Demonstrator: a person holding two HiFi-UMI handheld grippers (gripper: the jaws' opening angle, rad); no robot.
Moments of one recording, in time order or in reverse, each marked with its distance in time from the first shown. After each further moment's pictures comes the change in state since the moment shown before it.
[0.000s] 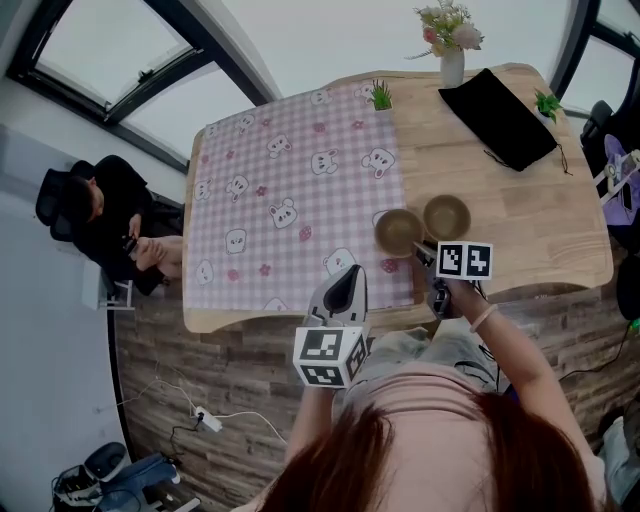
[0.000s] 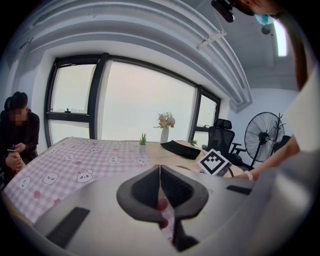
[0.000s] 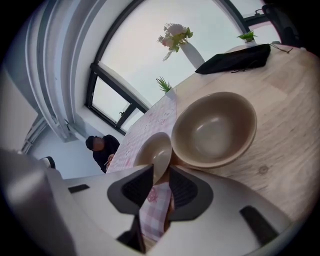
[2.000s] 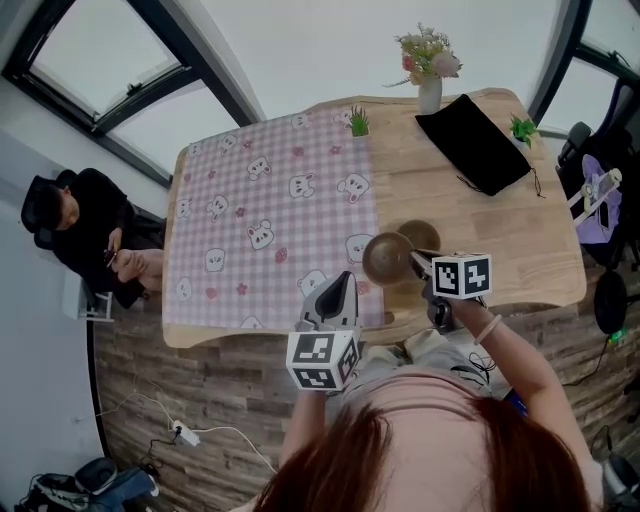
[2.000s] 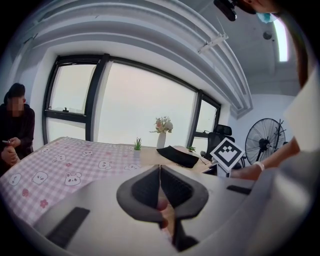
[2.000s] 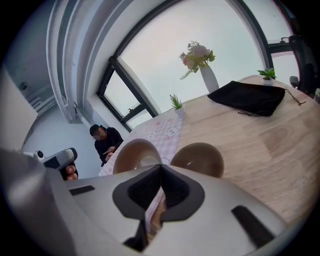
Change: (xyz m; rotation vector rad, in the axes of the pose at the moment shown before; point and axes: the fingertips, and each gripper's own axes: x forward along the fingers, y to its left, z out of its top) left arm 0.029 -0.030 0.025 -0.037 -0.046 -0.016; right arm -0.067 0.007 0.055 -0.224 -0.012 -0.018
